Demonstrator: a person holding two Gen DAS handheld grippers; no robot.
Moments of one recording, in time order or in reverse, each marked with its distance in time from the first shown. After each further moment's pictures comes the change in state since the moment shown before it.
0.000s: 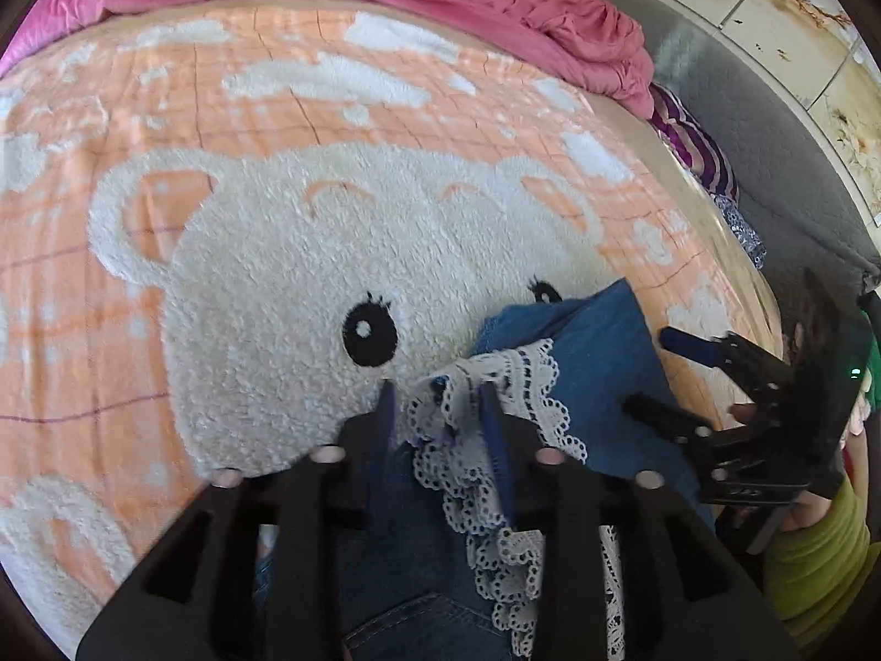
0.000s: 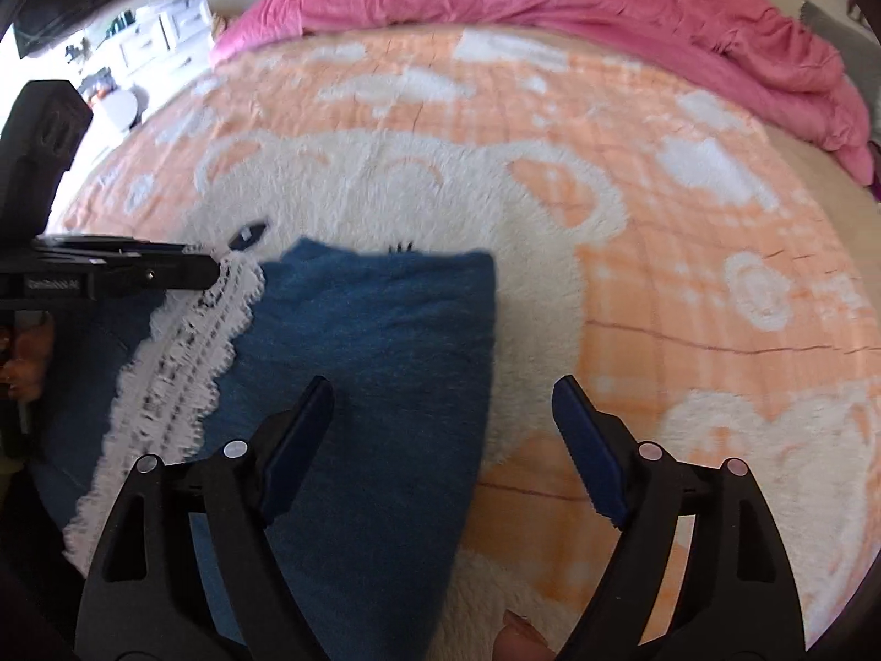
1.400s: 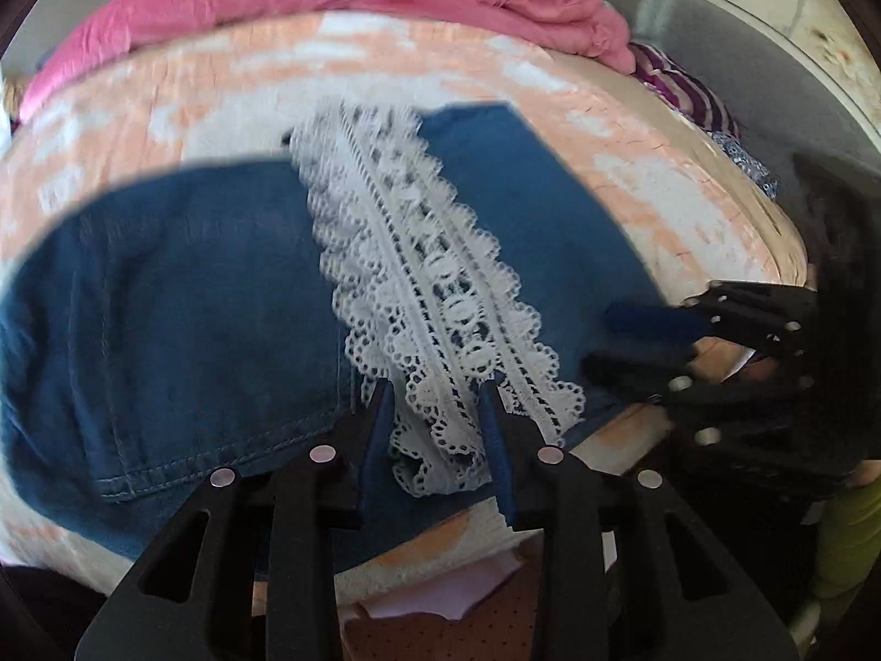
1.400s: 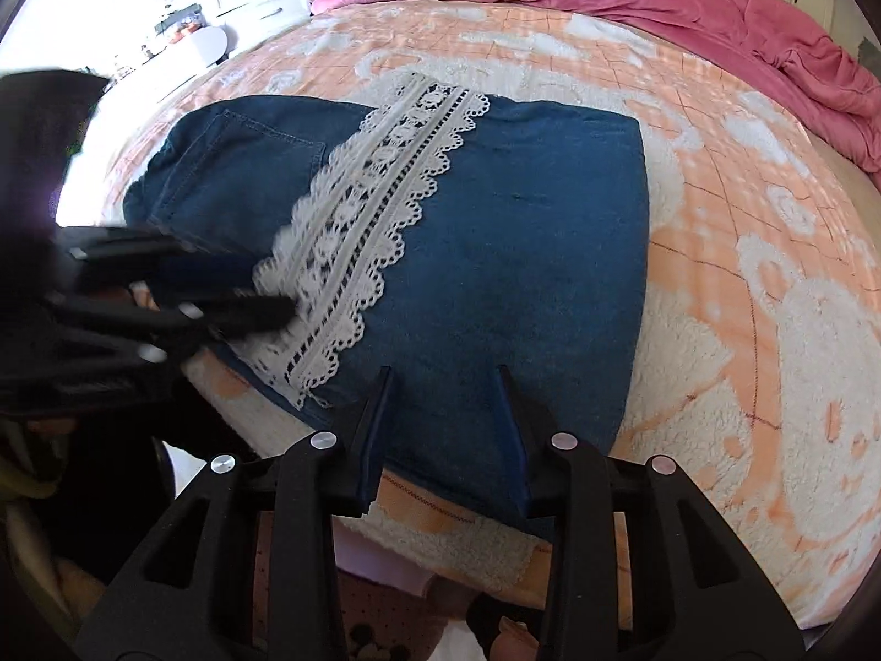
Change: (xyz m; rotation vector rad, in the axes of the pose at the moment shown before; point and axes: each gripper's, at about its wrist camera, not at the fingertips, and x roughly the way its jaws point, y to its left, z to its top) left arm -0.038 -0.082 -0.157 0.090 -0.023 0.136; right arm -0.055 0.067 -0.102 -0.146 0.067 0.128
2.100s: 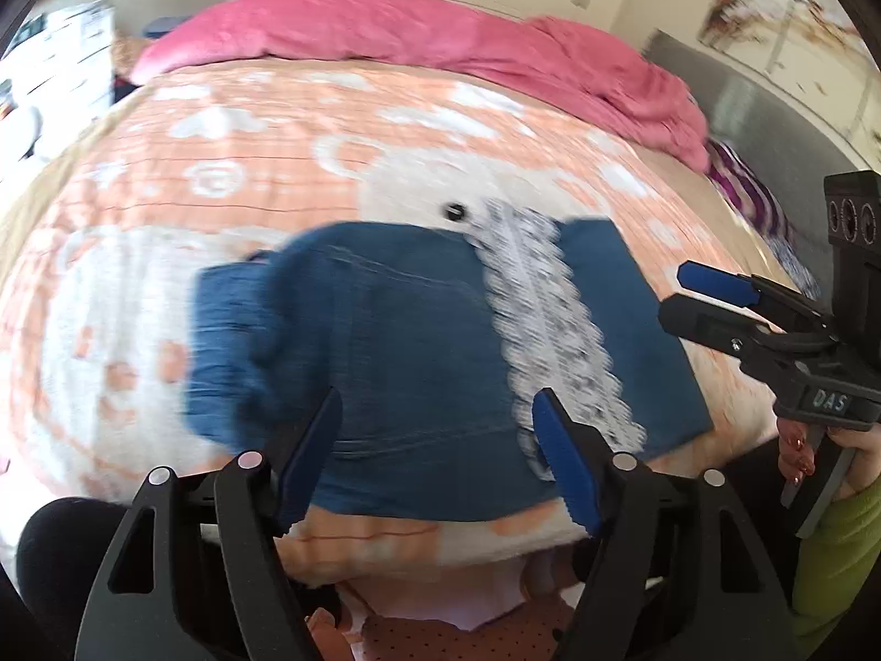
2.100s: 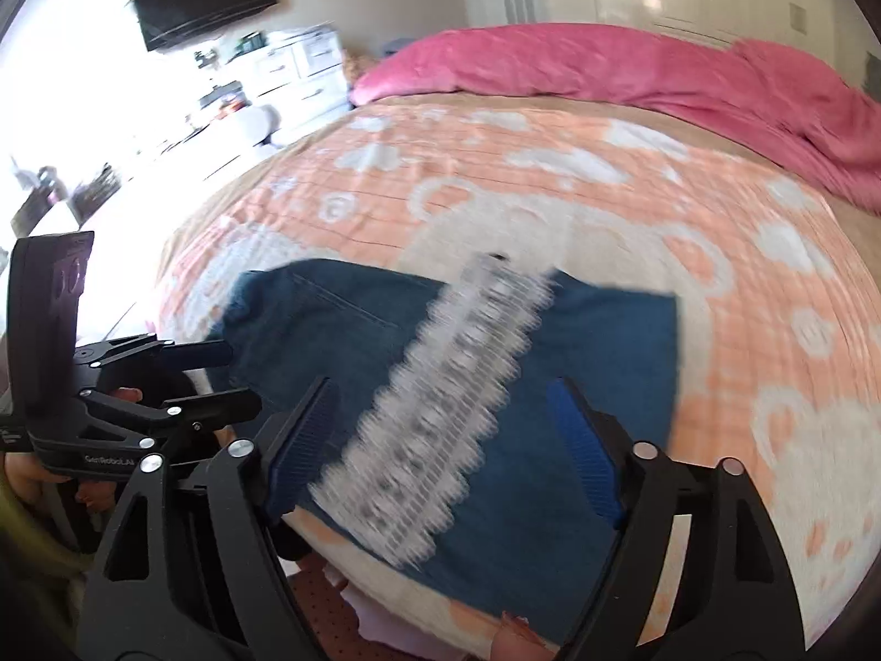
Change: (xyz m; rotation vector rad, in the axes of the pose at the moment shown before) left arm -0.091 0.056 -0.010 -0.220 -0.163 0.153; right arm -0.037 0.026 0.079 -0.031 -0.197 0.122
